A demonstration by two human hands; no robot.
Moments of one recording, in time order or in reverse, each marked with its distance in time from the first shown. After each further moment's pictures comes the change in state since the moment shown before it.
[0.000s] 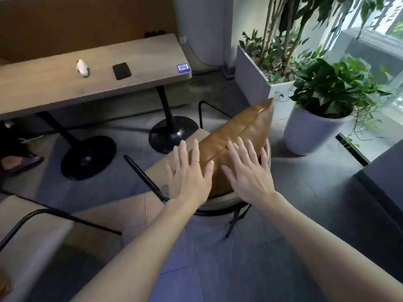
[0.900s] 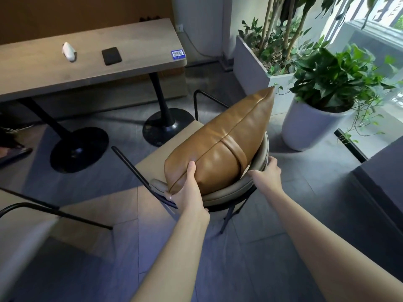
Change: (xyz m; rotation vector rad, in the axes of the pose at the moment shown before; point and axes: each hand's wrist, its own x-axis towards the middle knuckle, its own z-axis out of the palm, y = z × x) left_hand -0.011 0.019 0.063 -1.579 0.113 -1.237; right_hand 0.002 0.068 0.047 0.795 -0.116 0.888
